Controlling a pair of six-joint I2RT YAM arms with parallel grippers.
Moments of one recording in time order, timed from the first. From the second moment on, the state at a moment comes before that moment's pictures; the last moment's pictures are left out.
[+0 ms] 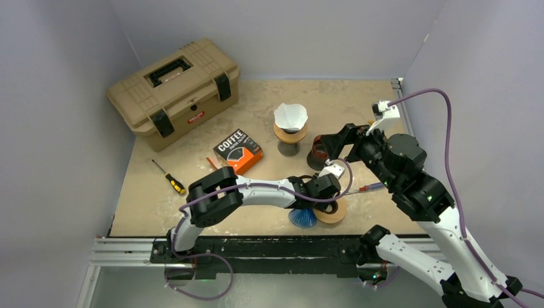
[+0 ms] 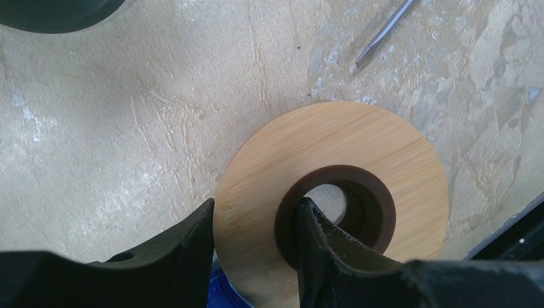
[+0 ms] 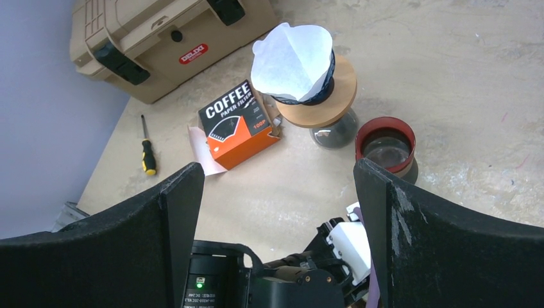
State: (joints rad) left arm -1.25 2.07 1.41 -0.23 -0.29 -0.54; right arm 0.63 0.75 1.13 -0.55 0.20 0.41
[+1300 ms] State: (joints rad) left arm -1.05 1.39 0.90 0.10 -0.18 -0.68; right arm 0.64 0.81 1.16 -0.50 0.11 0.45
